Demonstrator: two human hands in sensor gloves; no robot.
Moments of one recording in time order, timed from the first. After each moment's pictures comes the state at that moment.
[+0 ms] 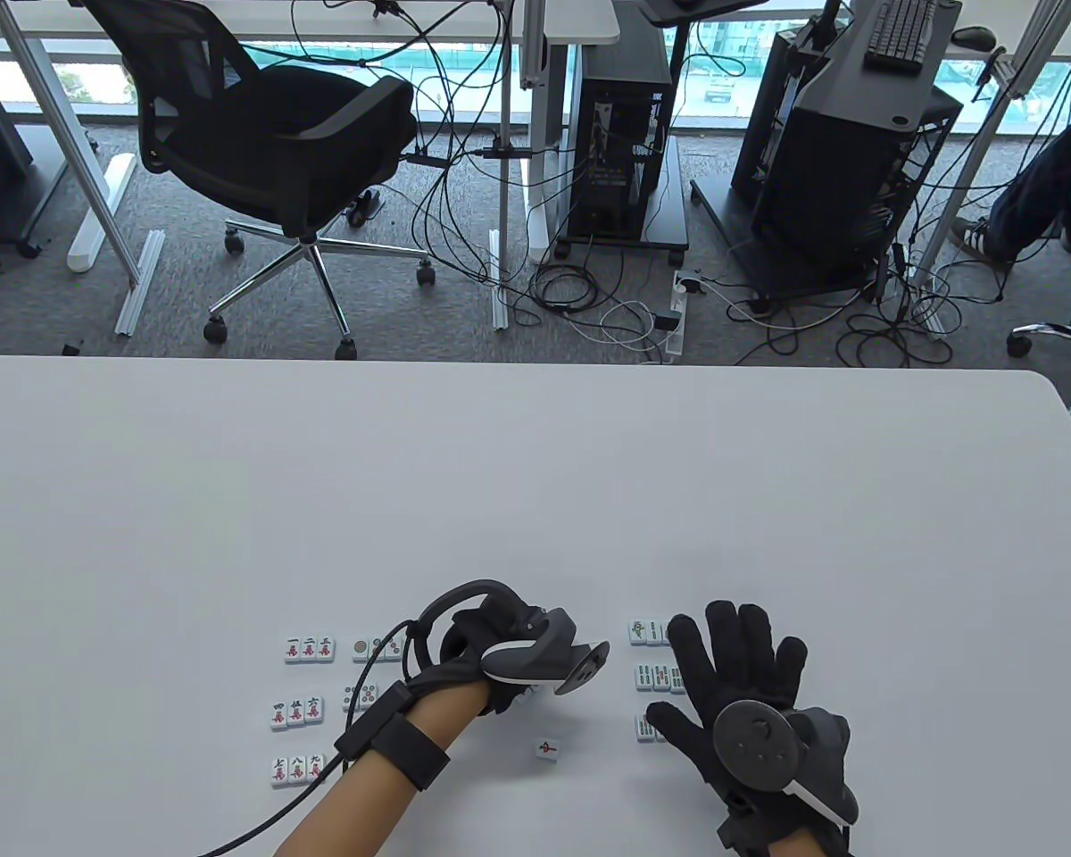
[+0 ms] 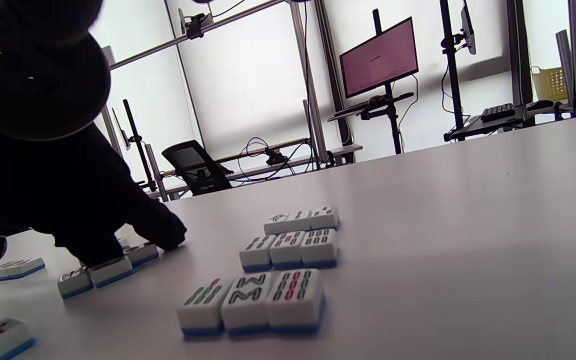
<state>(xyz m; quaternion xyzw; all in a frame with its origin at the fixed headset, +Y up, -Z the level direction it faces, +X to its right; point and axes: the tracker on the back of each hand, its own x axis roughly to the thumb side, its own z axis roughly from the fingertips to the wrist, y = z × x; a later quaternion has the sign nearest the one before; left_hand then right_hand) -0.012 -0.758 -0.329 -0.03 -0.30 -0.26 0.92 0.198 -0.723 -0.235 0.14 -0.05 0.98 0.15</state>
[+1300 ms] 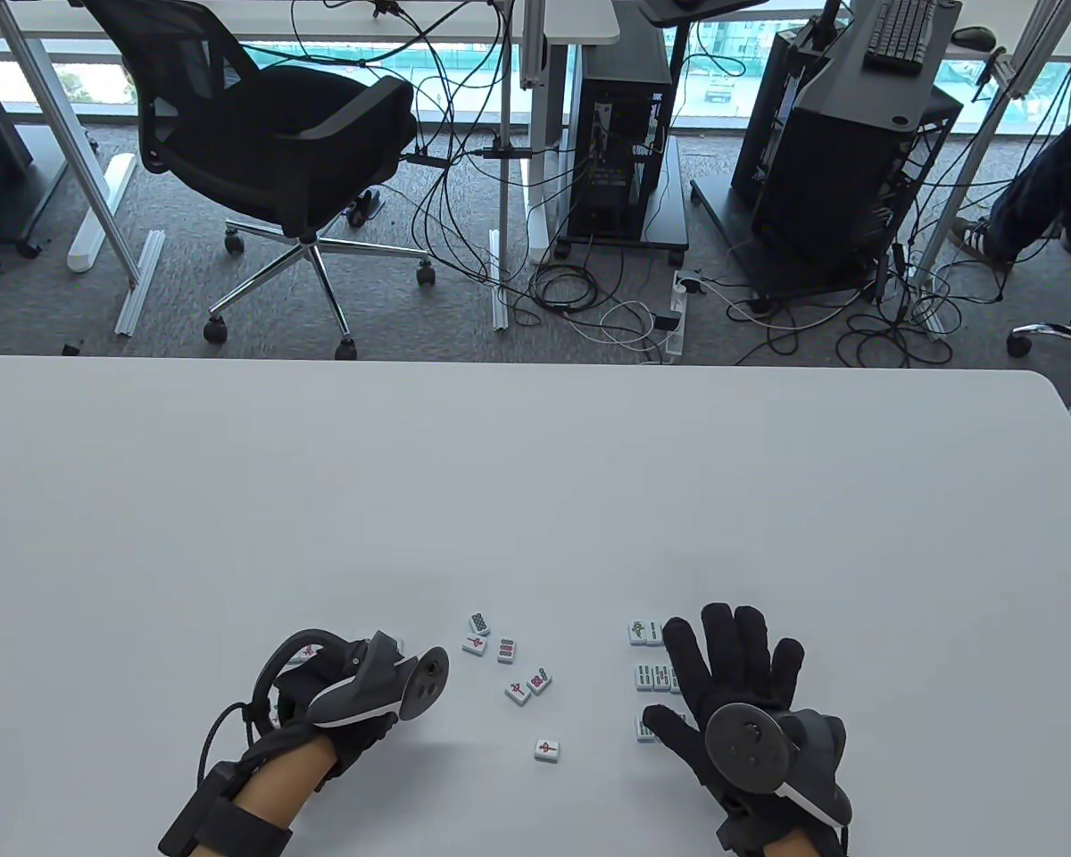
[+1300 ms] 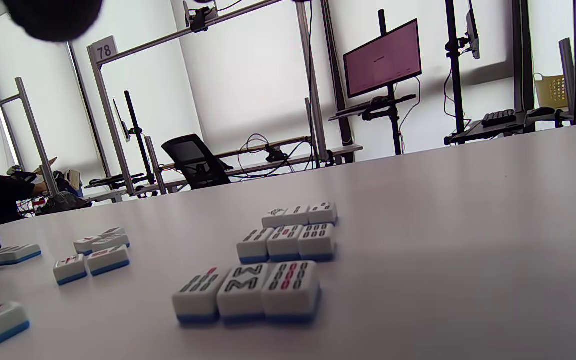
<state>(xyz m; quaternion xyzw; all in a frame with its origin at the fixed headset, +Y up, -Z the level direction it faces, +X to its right) -0.158 -0.753 -0.281 -0.09 -0.16 -0.17 0.97 0.193 -0.723 -0.233 0.15 -0.05 0.98 0.13</state>
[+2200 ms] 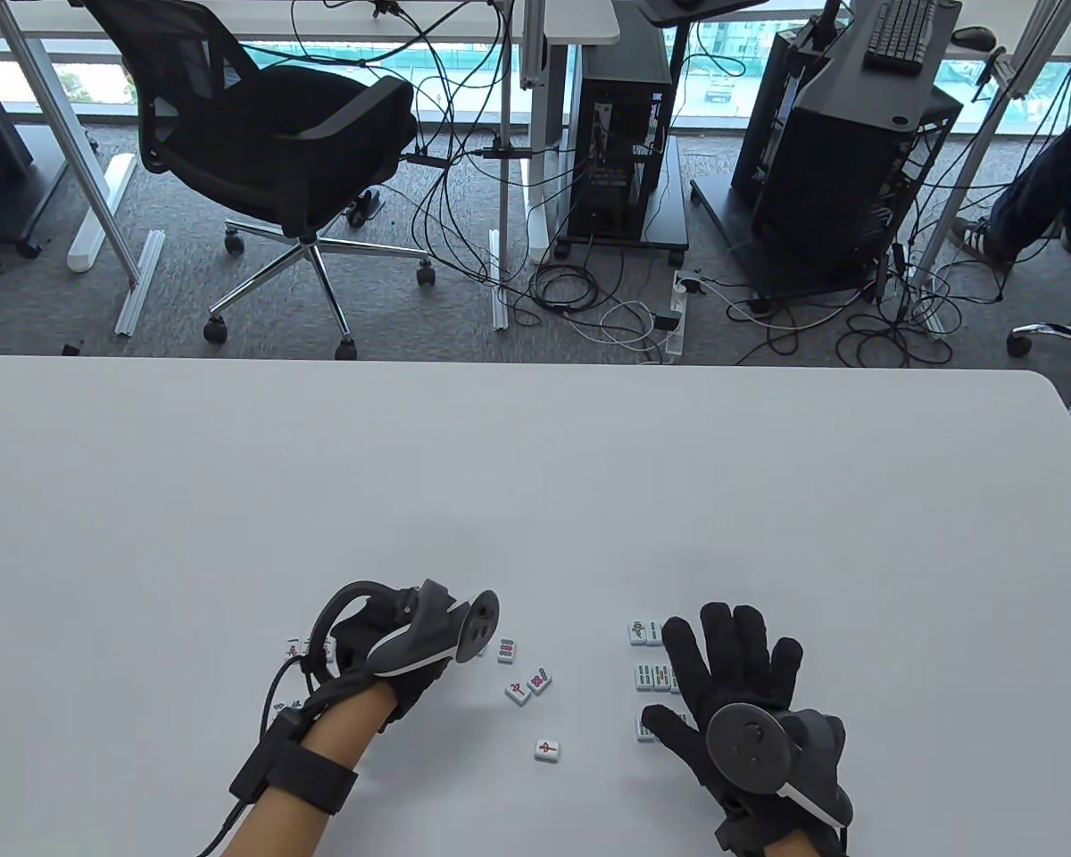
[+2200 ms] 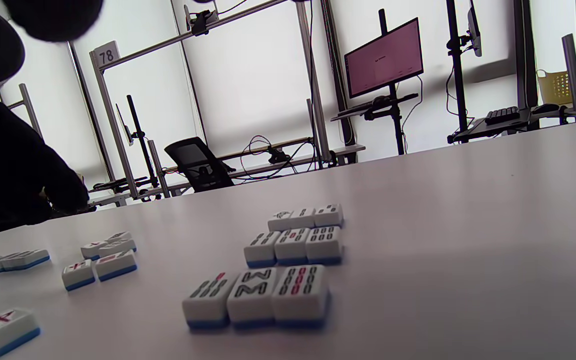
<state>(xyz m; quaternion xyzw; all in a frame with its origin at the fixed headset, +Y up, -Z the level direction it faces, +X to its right) -0.107 -0.725 -0.333 -0.04 -0.12 -0.14 0.98 0.193 -0.721 -0.232 0.15 -0.05 0.98 0.14</state>
